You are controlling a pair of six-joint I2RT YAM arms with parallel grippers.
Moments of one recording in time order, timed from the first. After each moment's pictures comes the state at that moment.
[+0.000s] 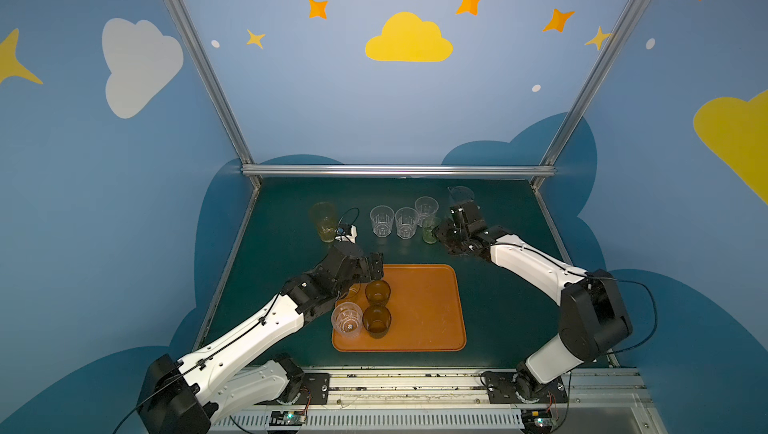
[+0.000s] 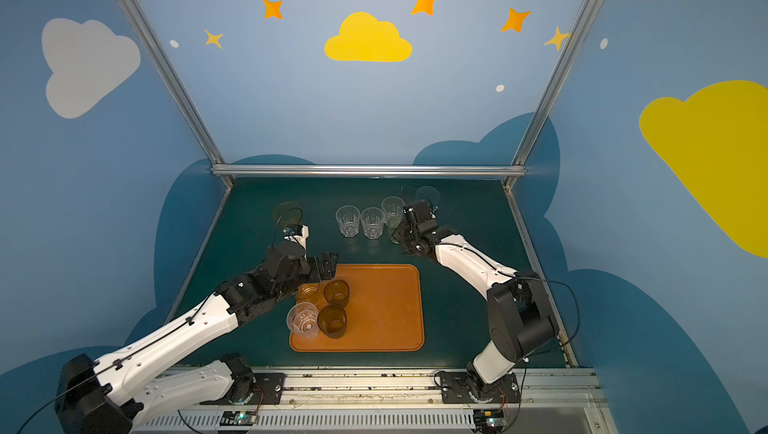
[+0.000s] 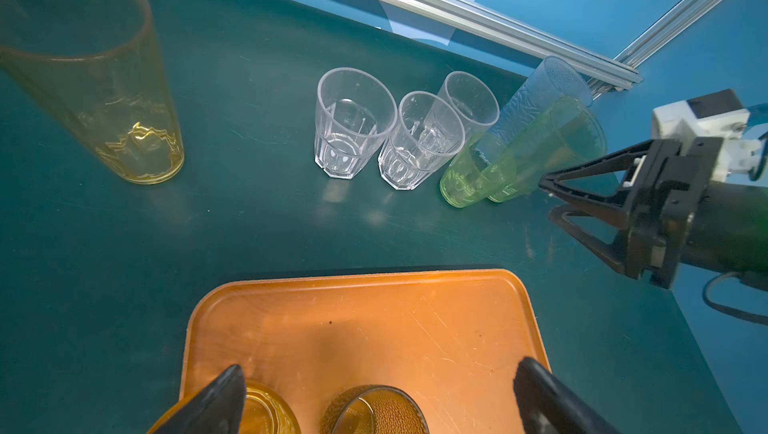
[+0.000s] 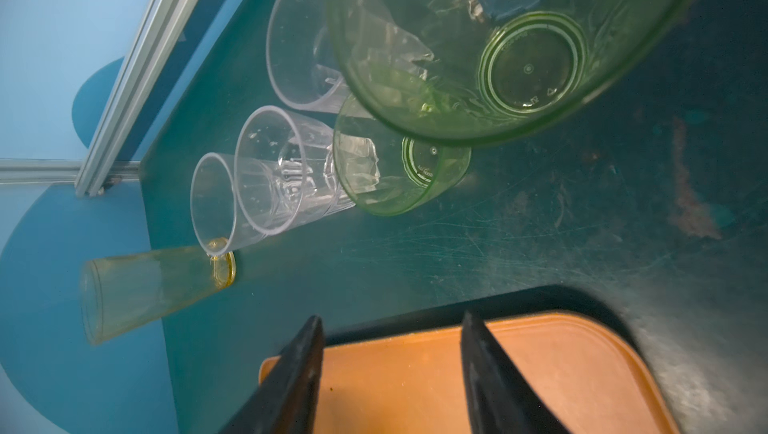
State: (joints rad) left arm -0.71 1.05 0.80 -0.38 -0.25 -0.65; right arm 0.53 1.61 1.13 -0.35 0.02 1.03
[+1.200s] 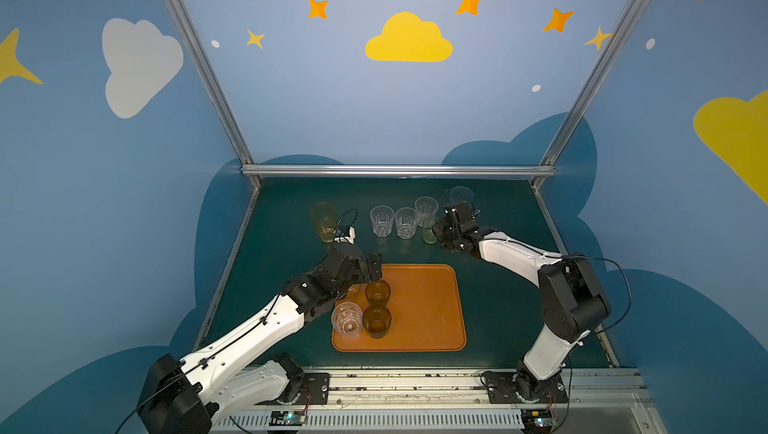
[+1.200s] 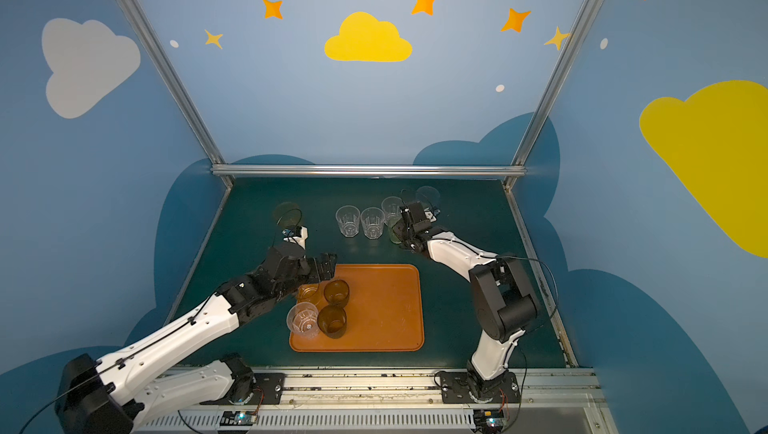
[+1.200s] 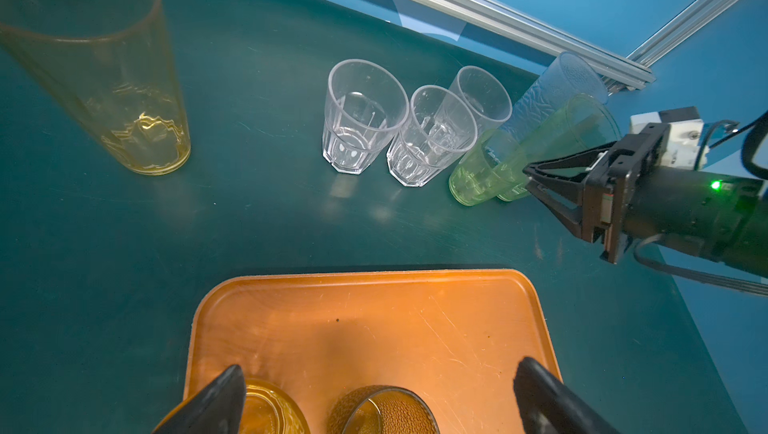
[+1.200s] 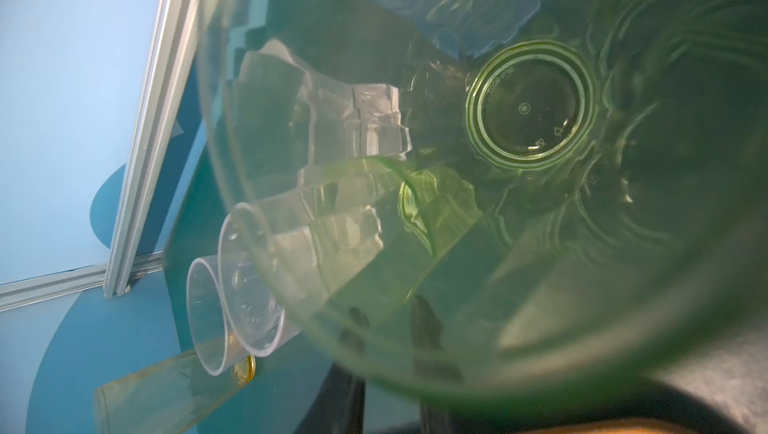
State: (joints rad) left arm -0.70 1.05 0.77 -0.36 -0.24 -0.66; right arm 0.51 1.75 1.14 -0.18 0.10 1.20
